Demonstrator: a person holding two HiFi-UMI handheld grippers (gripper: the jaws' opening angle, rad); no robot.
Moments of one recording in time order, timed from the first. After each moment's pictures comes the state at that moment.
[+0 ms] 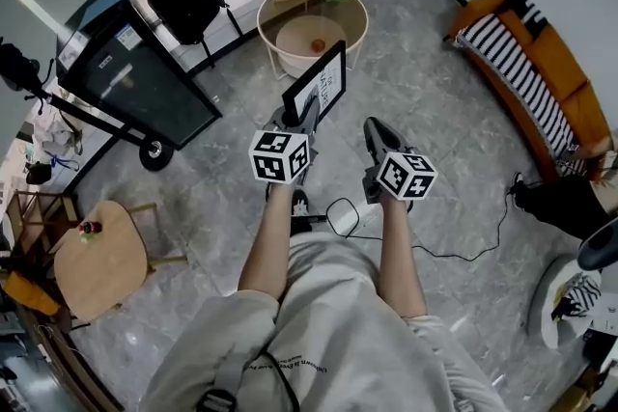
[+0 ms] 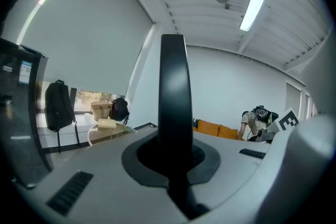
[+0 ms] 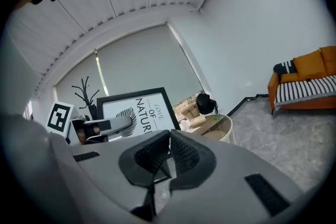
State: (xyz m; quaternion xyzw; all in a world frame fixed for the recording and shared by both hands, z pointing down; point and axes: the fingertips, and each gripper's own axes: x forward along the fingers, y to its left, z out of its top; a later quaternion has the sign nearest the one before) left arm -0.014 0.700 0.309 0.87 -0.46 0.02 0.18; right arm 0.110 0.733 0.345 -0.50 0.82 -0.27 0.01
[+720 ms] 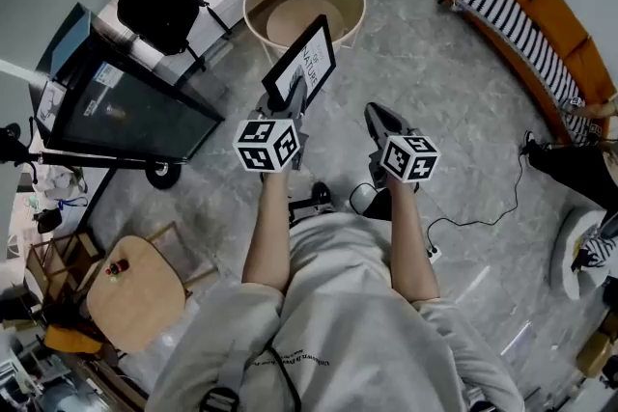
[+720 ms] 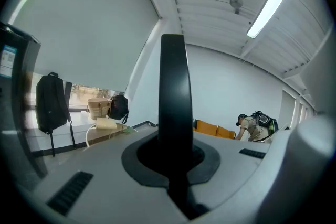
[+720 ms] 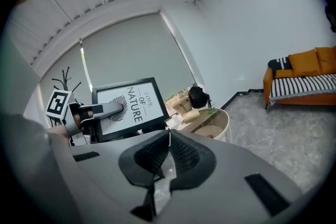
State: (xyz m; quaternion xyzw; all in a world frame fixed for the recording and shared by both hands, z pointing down) left arm -0.092 0.563 0.328 0.88 -0.43 0.01 0.21; right arm 0.053 0.620 0.394 -0.54 0.79 -0.29 -0.02
